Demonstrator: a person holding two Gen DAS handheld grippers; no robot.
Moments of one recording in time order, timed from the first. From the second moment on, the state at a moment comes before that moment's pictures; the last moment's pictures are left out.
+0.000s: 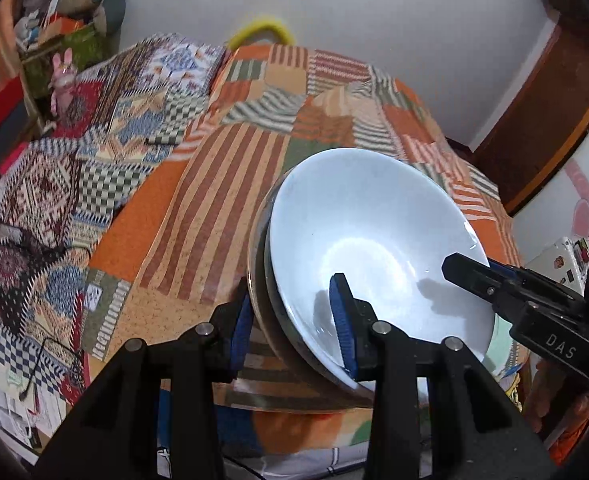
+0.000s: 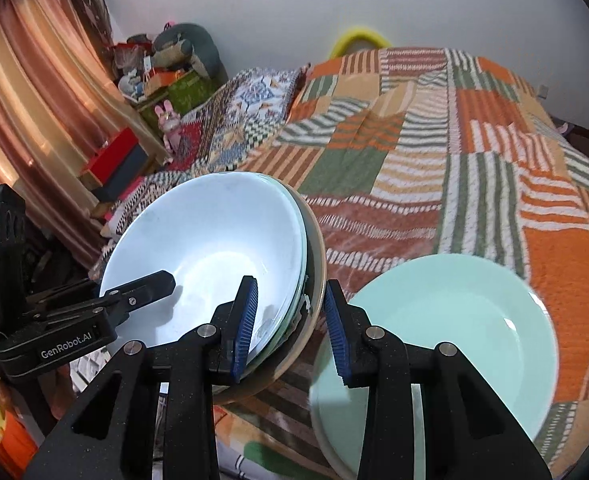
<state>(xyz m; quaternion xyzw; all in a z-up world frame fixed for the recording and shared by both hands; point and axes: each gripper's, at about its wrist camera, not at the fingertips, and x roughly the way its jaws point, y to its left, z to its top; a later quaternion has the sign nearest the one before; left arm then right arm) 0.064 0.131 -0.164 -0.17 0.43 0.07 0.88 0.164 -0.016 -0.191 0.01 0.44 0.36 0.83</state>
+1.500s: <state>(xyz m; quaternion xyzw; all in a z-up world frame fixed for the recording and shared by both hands) 0.131 -0.007 -0.190 -0.10 0.50 -0.05 0.86 0.165 -0.166 -0.211 0.09 0.45 0.25 0.85</state>
